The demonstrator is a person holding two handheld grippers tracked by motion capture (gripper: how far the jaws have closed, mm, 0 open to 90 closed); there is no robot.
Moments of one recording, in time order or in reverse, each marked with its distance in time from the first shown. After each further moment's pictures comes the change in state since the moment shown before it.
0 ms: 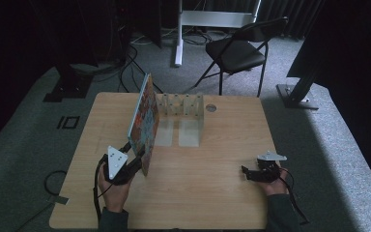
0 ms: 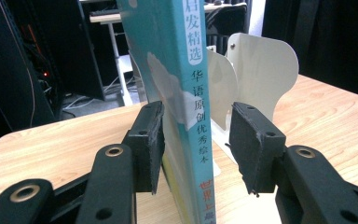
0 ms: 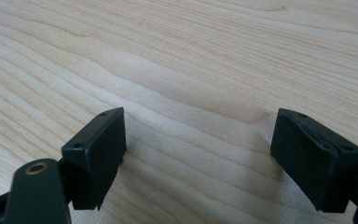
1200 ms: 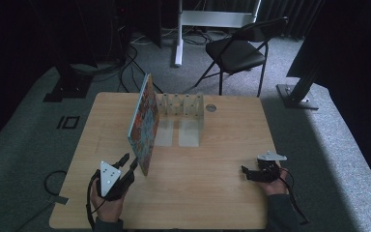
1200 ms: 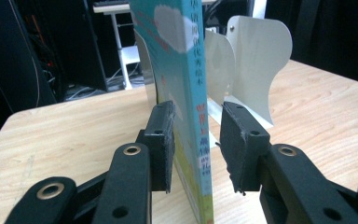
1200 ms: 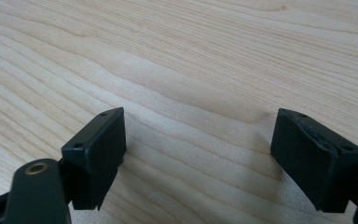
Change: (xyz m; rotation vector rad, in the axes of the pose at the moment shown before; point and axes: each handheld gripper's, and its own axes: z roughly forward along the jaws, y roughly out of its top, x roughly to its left) left arm -0.003 -0.025 -0.032 0.034 0.005 -0.010; right arm 0.000 0.000 0.000 0.000 0.000 0.000
